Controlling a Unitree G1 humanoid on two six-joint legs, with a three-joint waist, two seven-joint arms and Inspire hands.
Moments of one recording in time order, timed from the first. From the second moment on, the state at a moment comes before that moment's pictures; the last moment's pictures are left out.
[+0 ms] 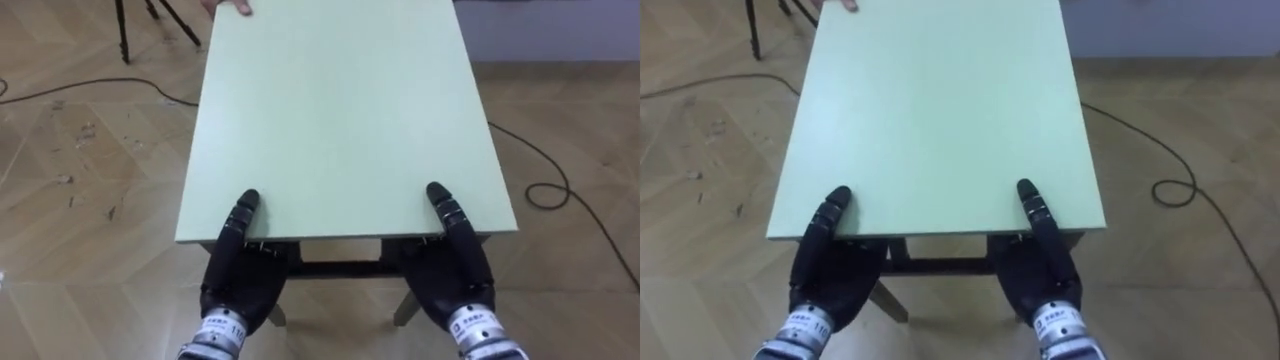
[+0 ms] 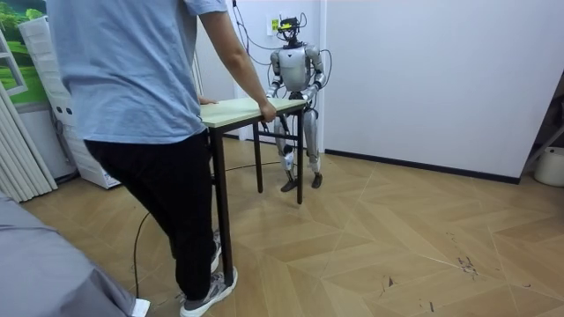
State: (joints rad) left arm 0.31 0.14 -0.28 -0.03 -1.54 -0.02 0.01; right arm 0.32 -0.22 0.26 -0.08 1.51 -0.03 -0.02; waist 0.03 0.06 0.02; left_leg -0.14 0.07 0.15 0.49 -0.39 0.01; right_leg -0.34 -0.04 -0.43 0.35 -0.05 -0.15
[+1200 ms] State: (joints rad) left arm 0.33 0.22 -0.30 -0.10 -1.52 -0.05 0.03; right arm 0.34 -0.20 0.29 -0.08 1.54 -0.03 -0.01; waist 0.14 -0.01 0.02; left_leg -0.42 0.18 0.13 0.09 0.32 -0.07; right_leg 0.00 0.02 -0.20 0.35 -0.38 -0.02
